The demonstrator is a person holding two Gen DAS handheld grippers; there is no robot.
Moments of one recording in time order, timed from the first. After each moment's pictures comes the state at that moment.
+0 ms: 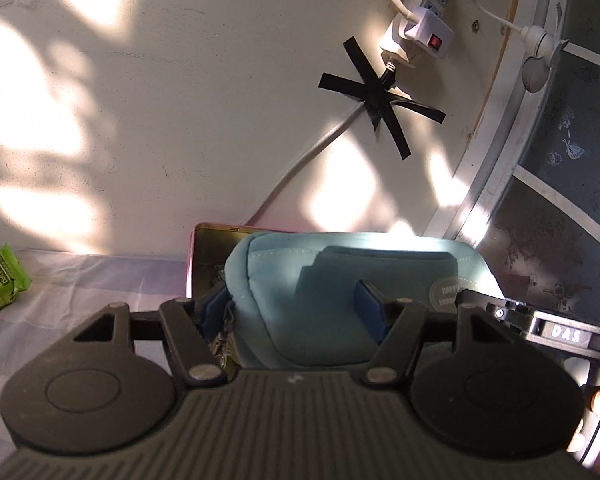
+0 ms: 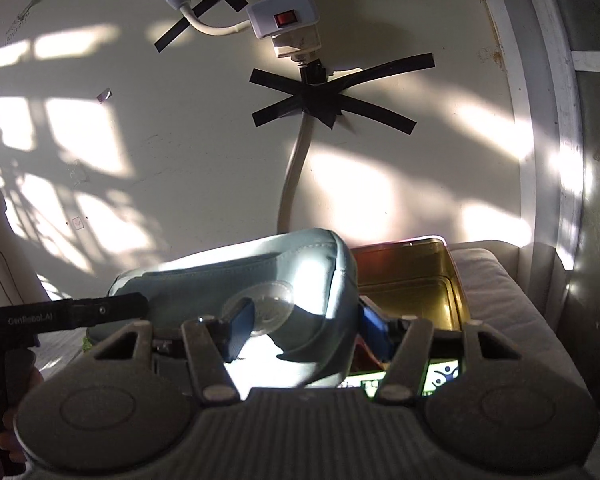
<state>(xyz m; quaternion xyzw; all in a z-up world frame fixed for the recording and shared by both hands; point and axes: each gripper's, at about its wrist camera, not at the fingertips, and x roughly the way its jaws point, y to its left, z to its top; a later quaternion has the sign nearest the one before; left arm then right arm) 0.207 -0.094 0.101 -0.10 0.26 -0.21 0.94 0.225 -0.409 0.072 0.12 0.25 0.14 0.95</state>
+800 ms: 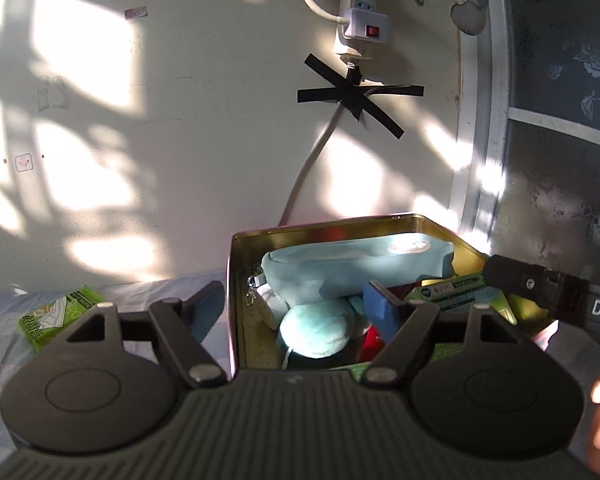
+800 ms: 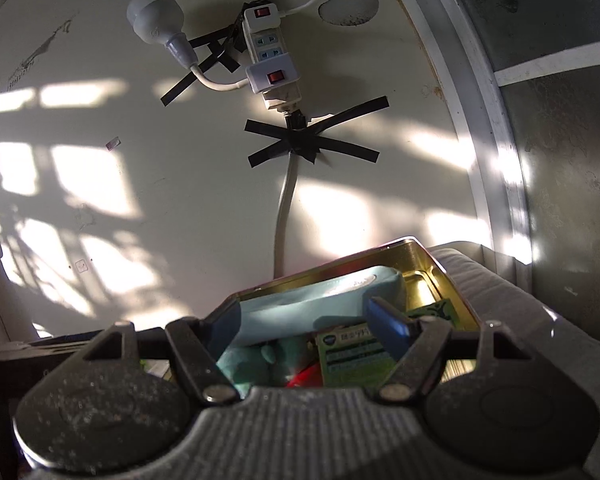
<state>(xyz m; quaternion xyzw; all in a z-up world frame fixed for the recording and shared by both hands) 0.089 -0.123 0.110 0.05 0.19 -0.13 0.97 0.108 -0.377 0.055 0.18 0.15 0.07 0.97</state>
